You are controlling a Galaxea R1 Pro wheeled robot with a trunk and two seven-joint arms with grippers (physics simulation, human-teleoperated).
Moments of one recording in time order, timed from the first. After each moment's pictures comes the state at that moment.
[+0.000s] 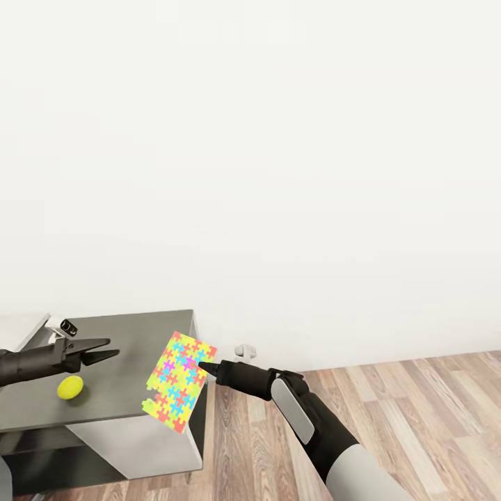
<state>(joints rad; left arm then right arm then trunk) -0.55 0.63 0.08 -0.99 0.41 1.03 -1.57 -0.59 0.17 0.43 -0.88 -0.75 0.50 0.41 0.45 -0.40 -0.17</state>
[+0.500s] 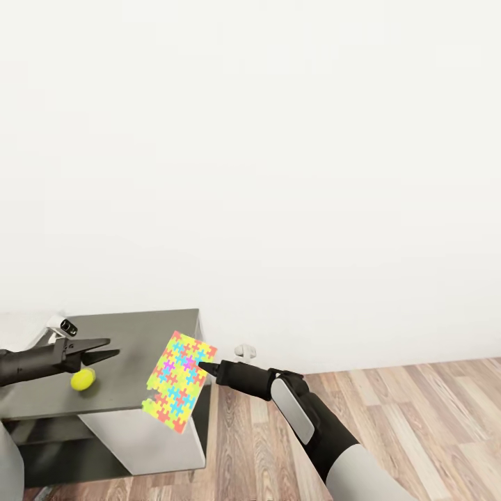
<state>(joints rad) -0.55 0.63 0.08 -0.99 0.41 1.03 -1.57 -0.59 0.17 0.44 -0.88 -0.75 0.50 0.41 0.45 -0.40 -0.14</state>
